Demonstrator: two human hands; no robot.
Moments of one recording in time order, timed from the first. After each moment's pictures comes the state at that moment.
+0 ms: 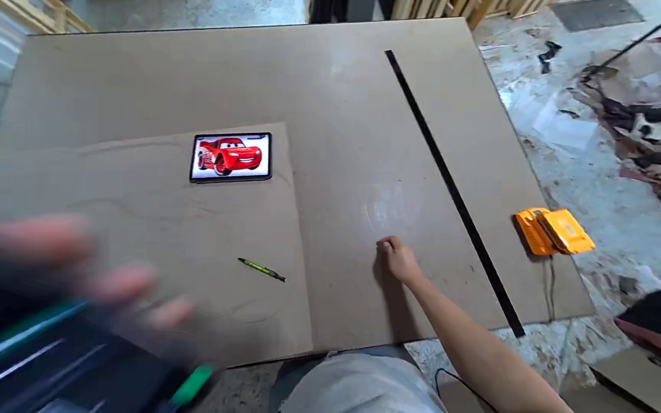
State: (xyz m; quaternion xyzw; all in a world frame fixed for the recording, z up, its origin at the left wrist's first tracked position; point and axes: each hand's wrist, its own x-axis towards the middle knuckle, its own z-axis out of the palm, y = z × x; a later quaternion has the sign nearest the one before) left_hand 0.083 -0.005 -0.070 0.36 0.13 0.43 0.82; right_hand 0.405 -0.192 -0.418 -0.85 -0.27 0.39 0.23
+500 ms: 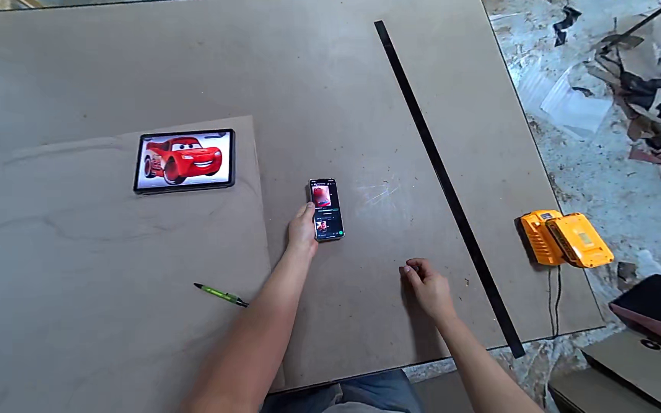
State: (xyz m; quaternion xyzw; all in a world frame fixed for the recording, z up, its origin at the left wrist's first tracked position) left_hand 0.333 0.017 -0.444 0.29 0.55 0.22 0.75; right_hand 0.464 -0.291 -0.452 -0.90 -0.21 0.29 0.26
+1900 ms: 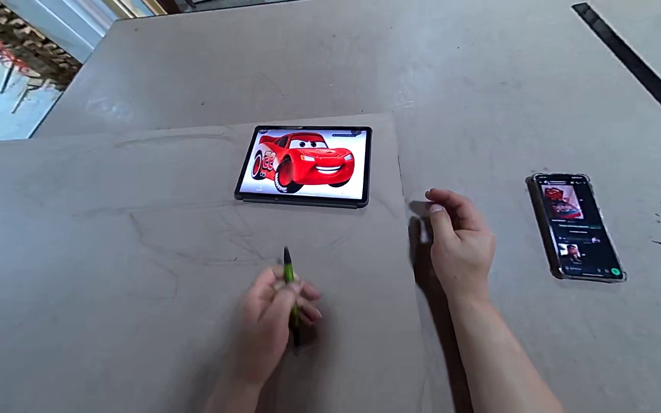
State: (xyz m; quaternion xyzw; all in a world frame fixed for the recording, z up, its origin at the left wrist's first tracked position) left_hand 0.047 0.170 -0.461 0.60 0.47 0.28 0.59; right_hand 0.325 0.116 -0.512 -0.73 -0.33 0.10 0.59
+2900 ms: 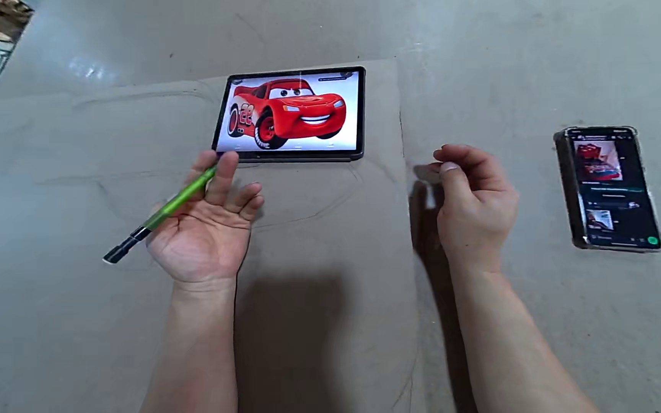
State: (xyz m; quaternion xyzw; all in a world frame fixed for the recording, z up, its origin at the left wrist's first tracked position) left_hand 0.046 0.255 -0.483 0.41 0.18 0.49 0.75; right_hand 0.332 0.115 -0.510 -0.68 -0.32 0.12 0.65
